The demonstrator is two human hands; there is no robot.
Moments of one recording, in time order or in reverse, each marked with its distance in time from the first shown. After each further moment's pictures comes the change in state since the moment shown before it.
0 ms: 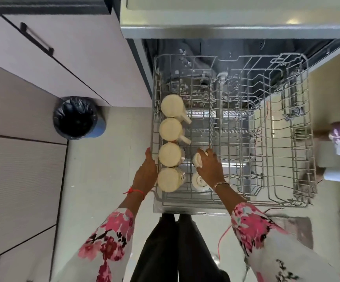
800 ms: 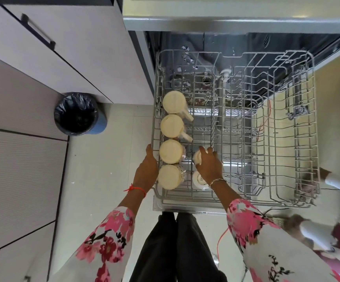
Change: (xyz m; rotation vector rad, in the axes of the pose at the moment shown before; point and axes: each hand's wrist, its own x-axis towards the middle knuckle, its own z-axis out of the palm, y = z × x) left_hand 0.007 -0.019 0.012 0.261 0.062 0.153; right_hand 0.006 -0.004 0.008 -0.066 -0.015 0.064
